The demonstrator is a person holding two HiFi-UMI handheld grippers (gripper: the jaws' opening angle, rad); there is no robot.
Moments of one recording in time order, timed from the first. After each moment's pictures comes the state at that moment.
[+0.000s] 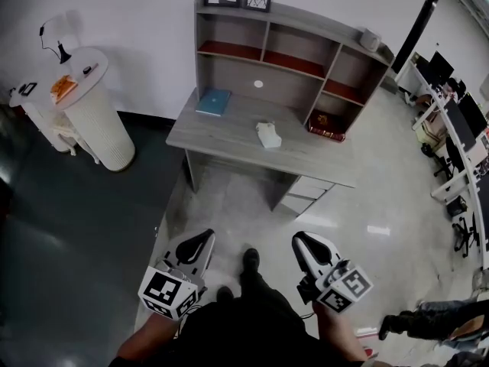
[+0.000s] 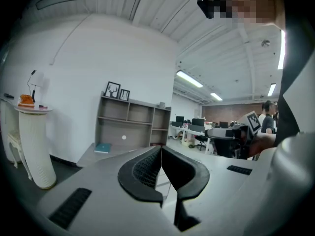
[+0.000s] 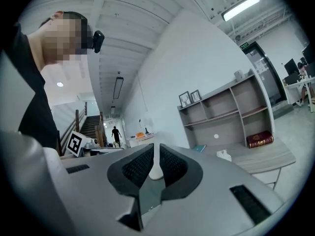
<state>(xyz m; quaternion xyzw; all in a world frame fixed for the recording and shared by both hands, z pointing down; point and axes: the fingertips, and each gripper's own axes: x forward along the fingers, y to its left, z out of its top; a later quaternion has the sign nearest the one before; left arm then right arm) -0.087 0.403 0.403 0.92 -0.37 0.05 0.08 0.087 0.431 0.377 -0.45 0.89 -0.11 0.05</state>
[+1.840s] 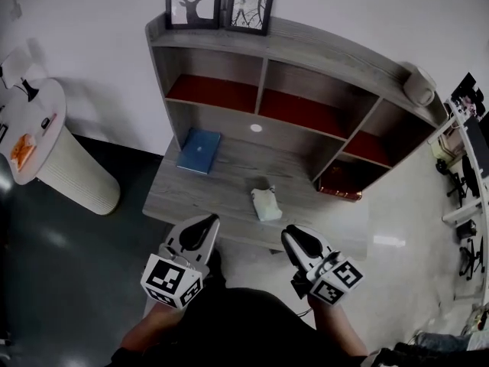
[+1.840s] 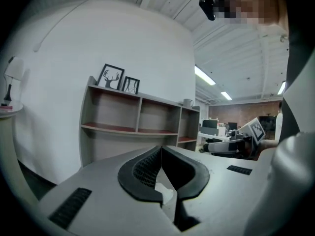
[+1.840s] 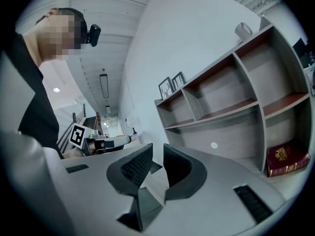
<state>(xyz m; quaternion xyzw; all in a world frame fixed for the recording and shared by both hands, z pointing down) 0.016 -0.006 0.390 0.92 -0.39 0.05 0.08 0.162 0.028 0.403 -0.41 0.90 -0.16 0.04</state>
